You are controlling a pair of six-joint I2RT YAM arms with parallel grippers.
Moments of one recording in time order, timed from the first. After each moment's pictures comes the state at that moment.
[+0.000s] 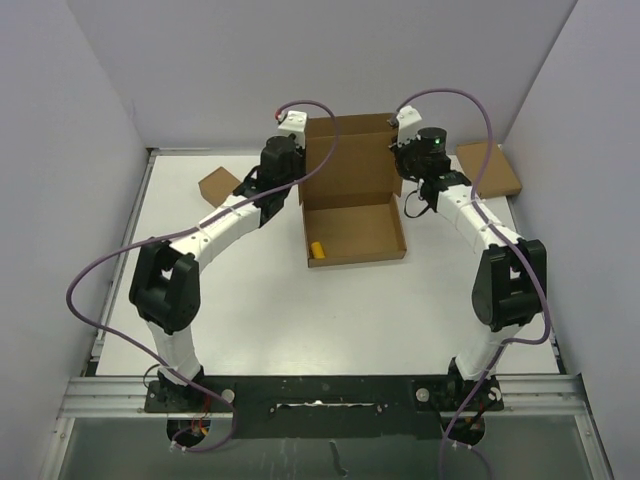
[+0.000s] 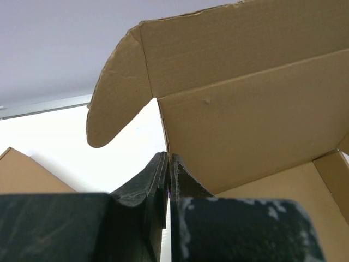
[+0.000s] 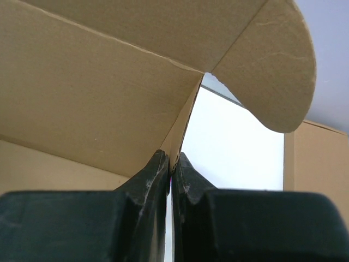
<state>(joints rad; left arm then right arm) -0.55 1.84 1.52 0.07 -0.31 -0.12 0.21 1.77 1.48 -0.09 -0.06 -0.30</state>
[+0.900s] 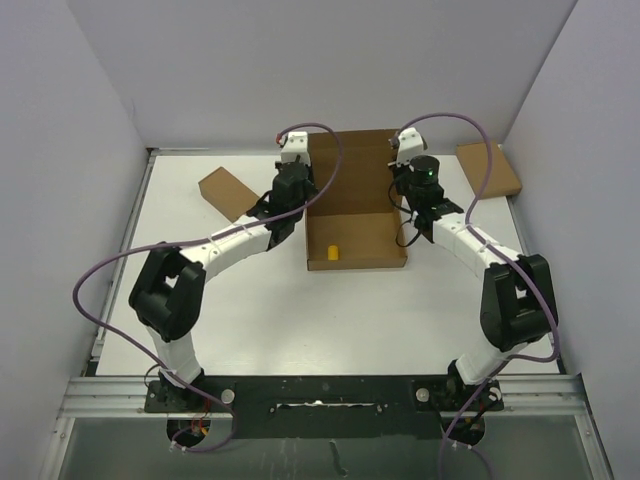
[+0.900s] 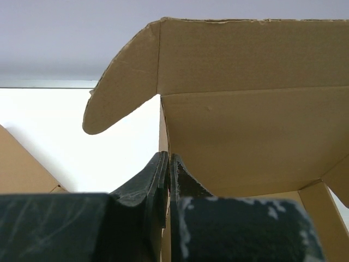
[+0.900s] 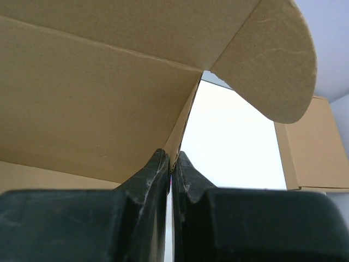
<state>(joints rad) -0.65 1.82 1.34 0.31 -0.51 -0.24 0.30 1.65 1.16 0.21 0.19 -0.22</state>
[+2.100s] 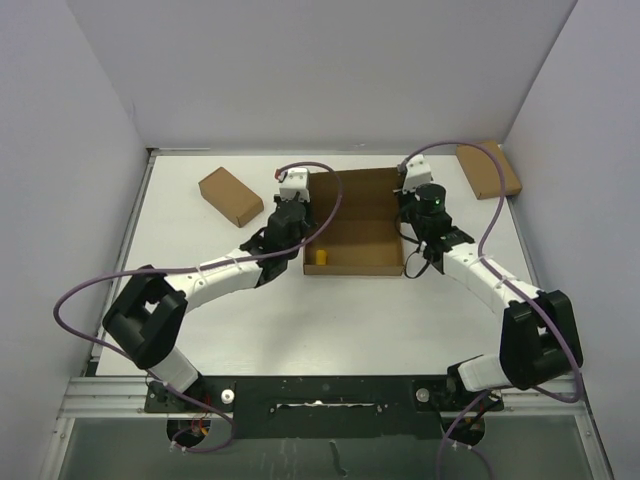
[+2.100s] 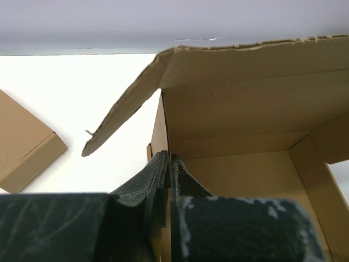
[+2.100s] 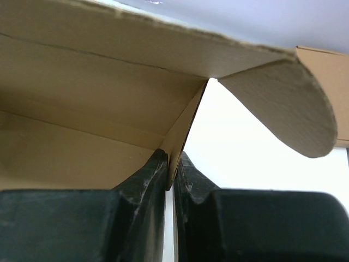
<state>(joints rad) -0.77 1.61 1.01 0.41 -0.57 -0.27 0.34 1.41 0.91 0.18 0.20 -0.14</state>
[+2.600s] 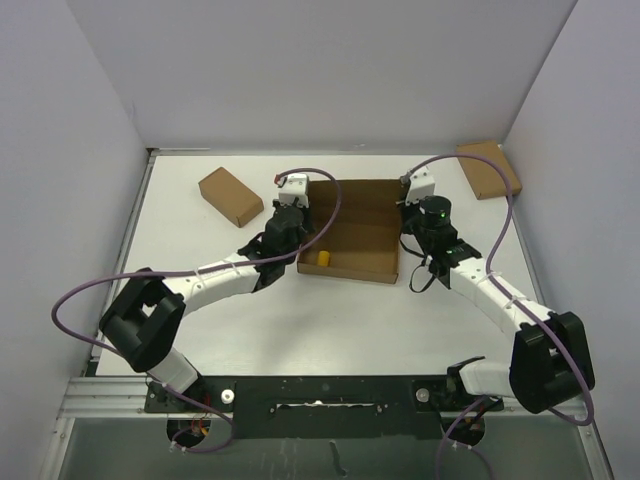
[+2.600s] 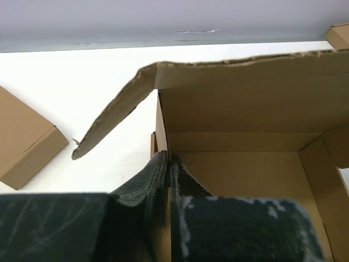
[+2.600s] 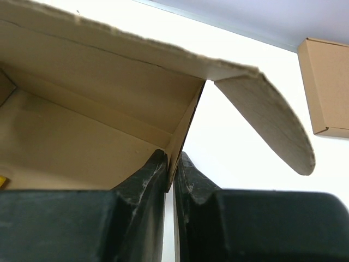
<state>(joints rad) -0.77 1.59 0.95 0.44 -0.55 -0.25 0.35 1.29 0.81 0.16 0.18 -0.12</state>
